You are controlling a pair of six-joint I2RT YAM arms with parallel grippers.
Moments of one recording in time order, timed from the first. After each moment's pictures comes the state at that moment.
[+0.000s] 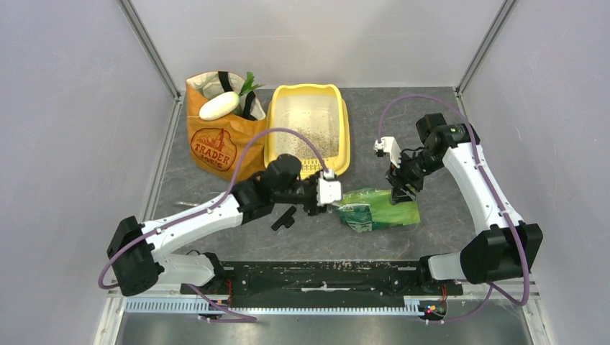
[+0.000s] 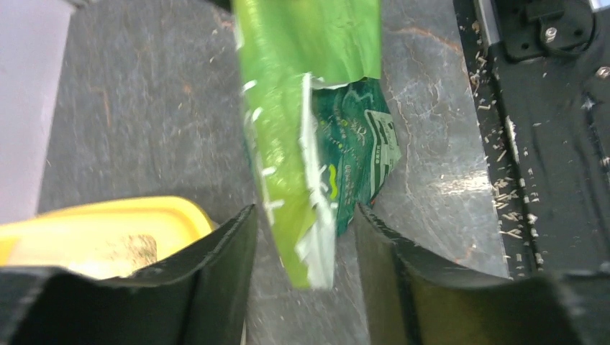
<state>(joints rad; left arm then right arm) -0.97 1.25 0.91 -0.09 0.40 0.57 0.12 1.38 1.33 -1.42 -0.63 -1.01</state>
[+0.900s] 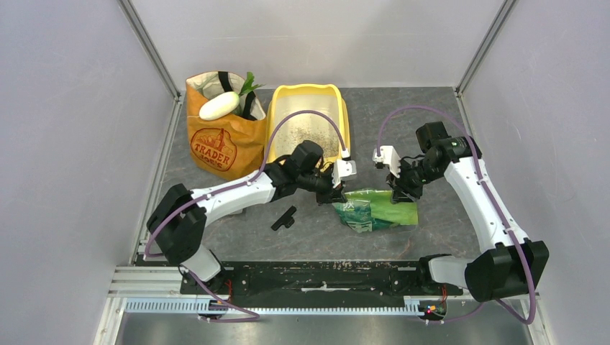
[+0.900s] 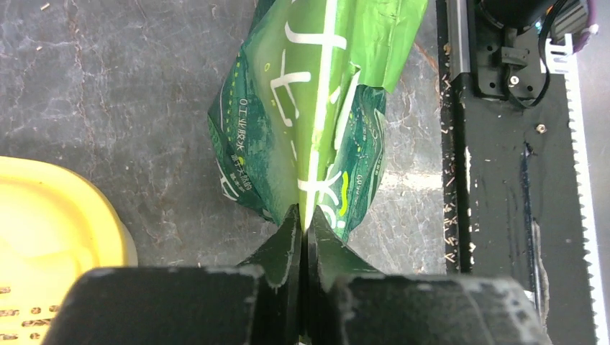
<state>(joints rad) -0.86 1.59 1.08 -0.13 0.61 0.31 0.15 1.26 1.21 -1.32 -0.60 -1.07</state>
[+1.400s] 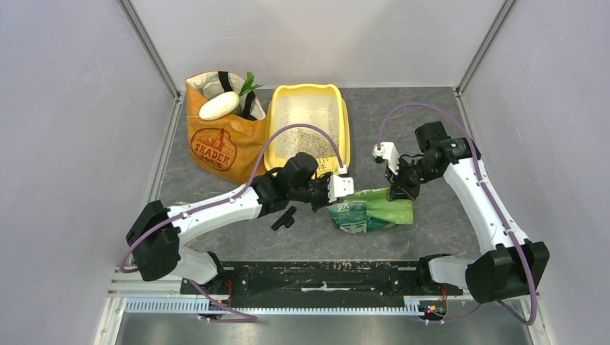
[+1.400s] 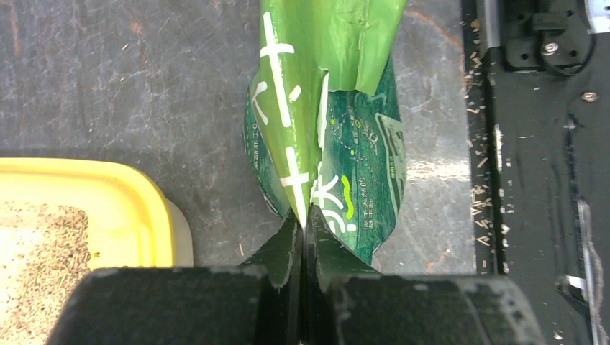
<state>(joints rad) -0.95 1.40 0.98 -0.13 0.42 0.46 0.16 1.24 1.20 -1.30 -0.64 -0.95</state>
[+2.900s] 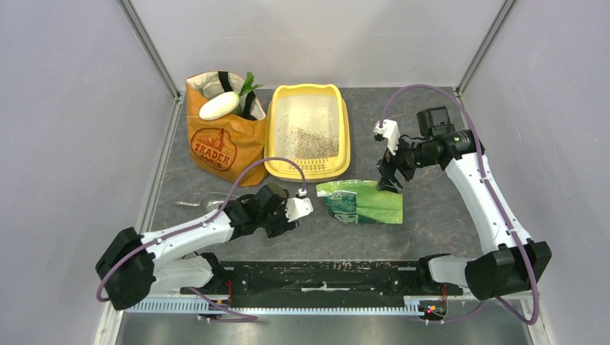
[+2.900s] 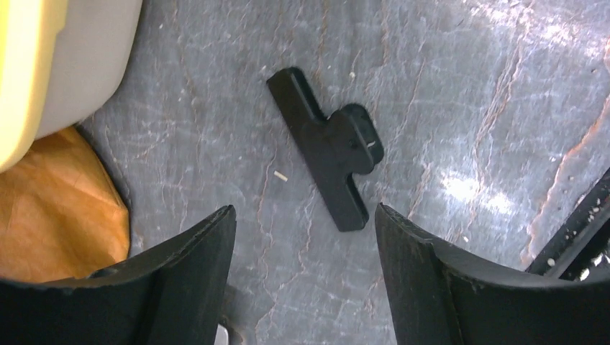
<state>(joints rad) -0.87 1.14 0.58 -0.38 -0.06 0.46 0.17 1.28 1.31 -1.12 -0.66 -0.75</state>
